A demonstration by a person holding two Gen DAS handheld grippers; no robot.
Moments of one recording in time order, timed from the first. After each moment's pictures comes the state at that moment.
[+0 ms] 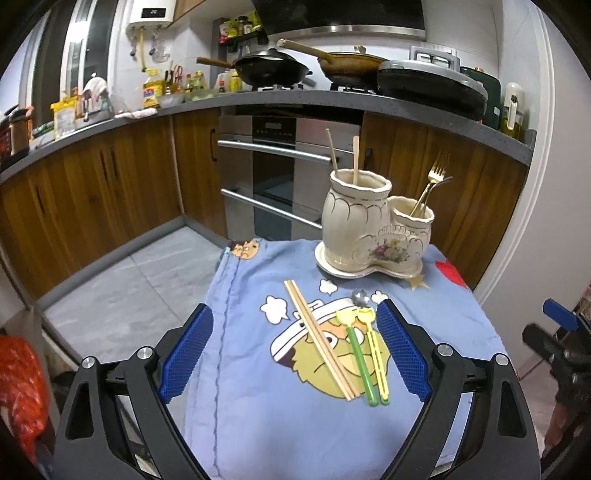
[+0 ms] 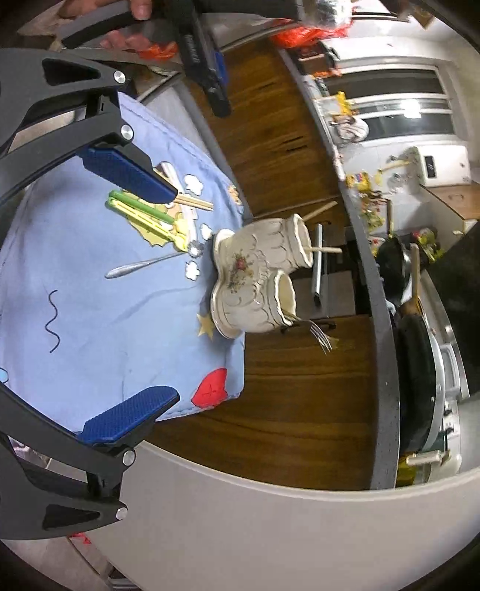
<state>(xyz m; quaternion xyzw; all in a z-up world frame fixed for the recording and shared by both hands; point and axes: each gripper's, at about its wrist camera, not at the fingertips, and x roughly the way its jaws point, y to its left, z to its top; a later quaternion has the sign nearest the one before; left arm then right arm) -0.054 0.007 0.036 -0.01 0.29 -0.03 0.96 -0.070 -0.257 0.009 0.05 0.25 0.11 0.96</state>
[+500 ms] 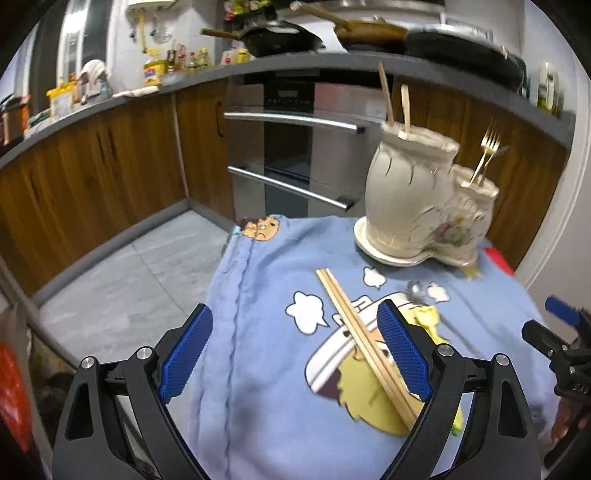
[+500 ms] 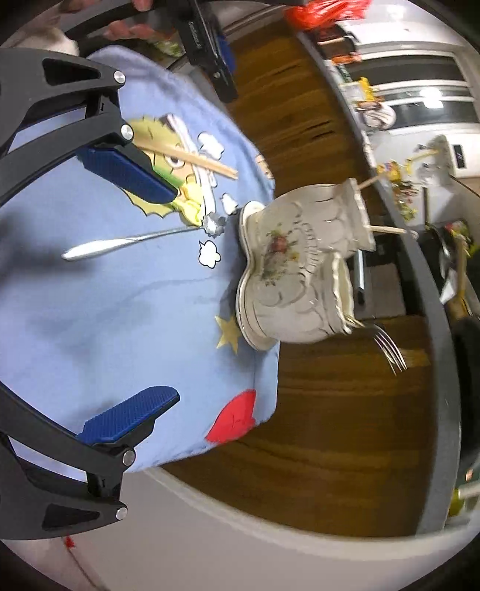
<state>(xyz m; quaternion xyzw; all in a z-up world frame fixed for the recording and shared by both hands) 0.030 0.027 -0.034 0.00 0.33 -0.01 0.94 0.016 -0.227 -0.055 0.02 0.31 0.11 0.94</state>
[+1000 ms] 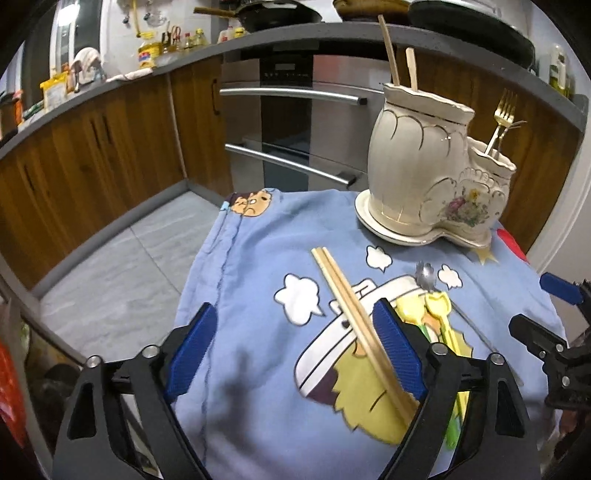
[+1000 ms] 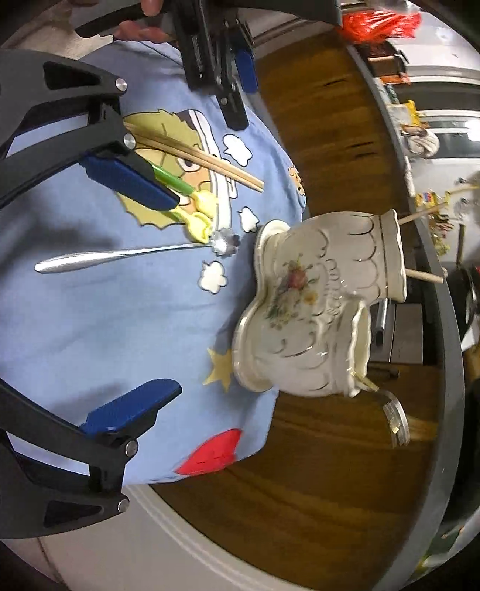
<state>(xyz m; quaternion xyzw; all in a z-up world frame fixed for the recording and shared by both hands) 0.047 0.016 -0.050 -0.01 0.37 0.00 0.93 0.041 -0.195 -0.050 -0.06 0.35 0.15 0.92</state>
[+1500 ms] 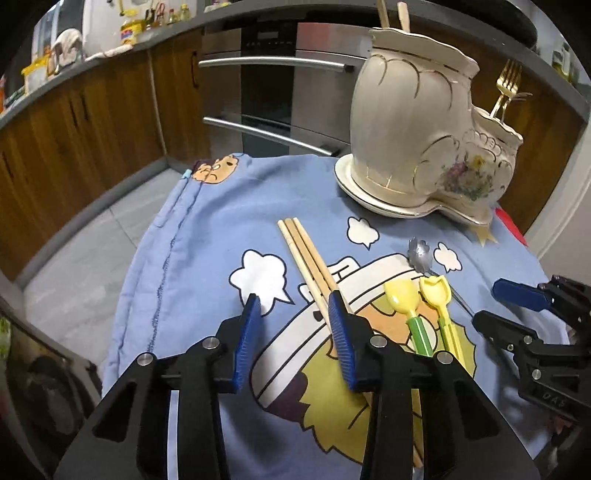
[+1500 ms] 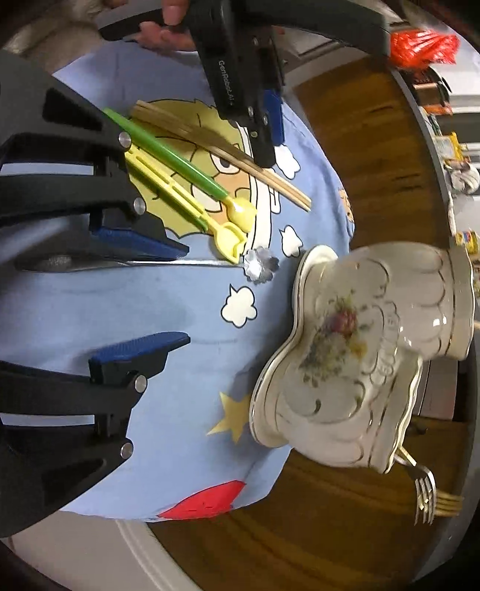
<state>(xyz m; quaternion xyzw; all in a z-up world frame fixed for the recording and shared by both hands) 0.064 0.000 -0.079 -0.01 0.41 -0.04 0.91 0.061 -0.179 -0.084 -0.10 0.40 0.22 0.88</state>
